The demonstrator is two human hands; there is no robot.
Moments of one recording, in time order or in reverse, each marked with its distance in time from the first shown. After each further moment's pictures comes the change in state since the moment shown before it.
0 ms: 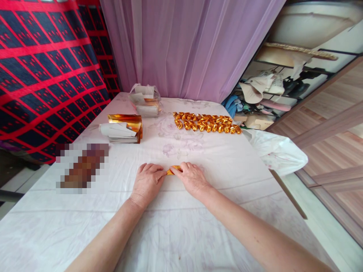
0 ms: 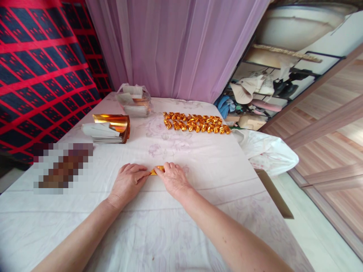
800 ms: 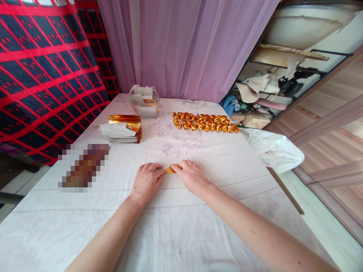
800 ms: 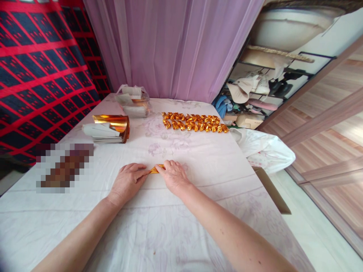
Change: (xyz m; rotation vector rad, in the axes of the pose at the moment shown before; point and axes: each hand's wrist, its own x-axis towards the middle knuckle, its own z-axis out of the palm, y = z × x) left_hand -0.004 -0.006 0.003 0.047 -0.021 0.003; right_hand -0.001 0.006 0.004 0.076 -0.035 0.007
